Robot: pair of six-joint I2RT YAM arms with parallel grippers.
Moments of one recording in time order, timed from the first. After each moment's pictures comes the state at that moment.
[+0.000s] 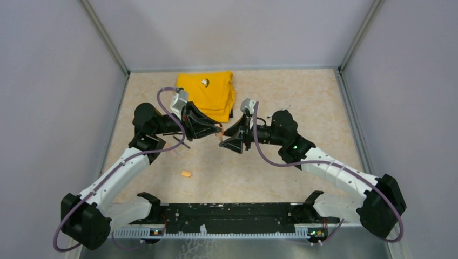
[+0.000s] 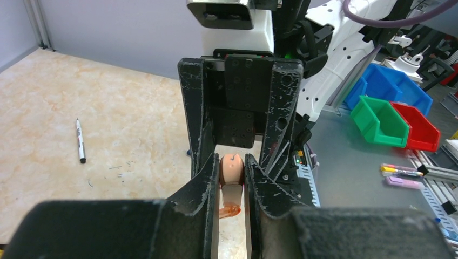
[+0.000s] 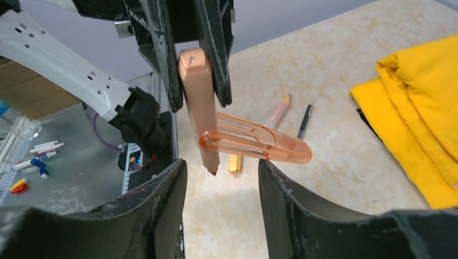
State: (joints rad) left arm -0.46 1.07 0.80 0.53 1.04 -0.44; right arm 0.76 1.13 0.77 0.35 -0.65 0.25
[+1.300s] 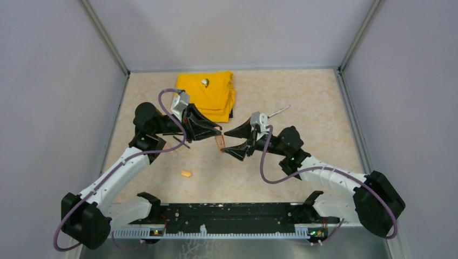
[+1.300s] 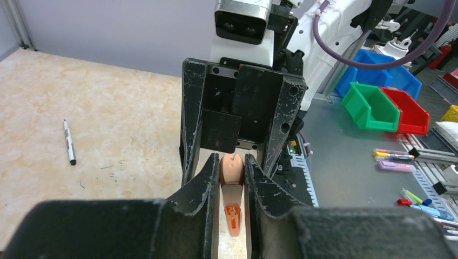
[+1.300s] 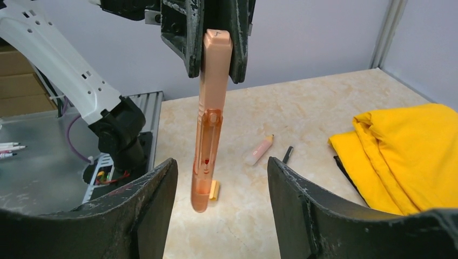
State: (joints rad) left arm -0.46 1.07 0.80 0.52 1.10 -0.41; right arm 0.76 1.12 0.52 0.83 -0.64 0.19
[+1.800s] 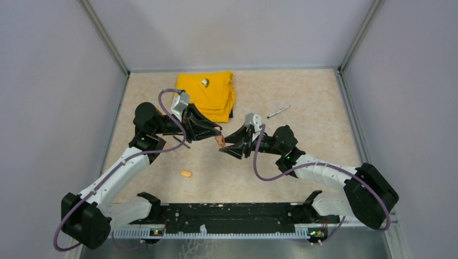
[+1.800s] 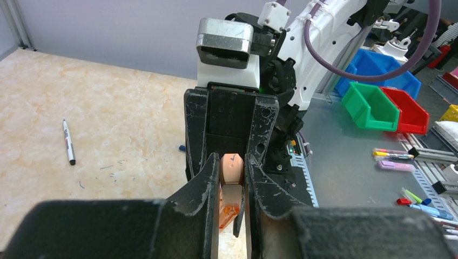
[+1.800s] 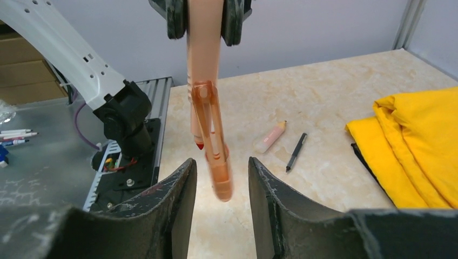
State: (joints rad) left arm -0.46 1.07 0.80 0.52 1.10 -0.41; right arm 0.76 1.21 0.52 0.88 -0.68 0.20
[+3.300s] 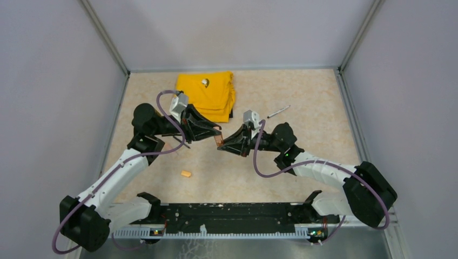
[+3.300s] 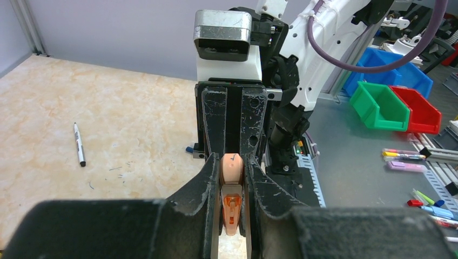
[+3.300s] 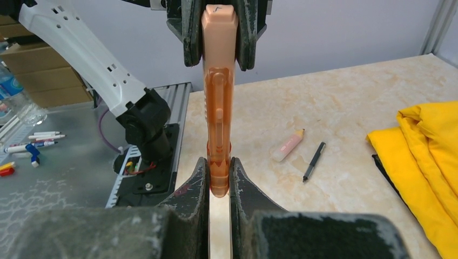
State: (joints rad) left arm -0.46 1.05 0.80 0.49 1.07 -0.37; right arm 0.76 1.23 0.57 0.88 -0.75 0.27
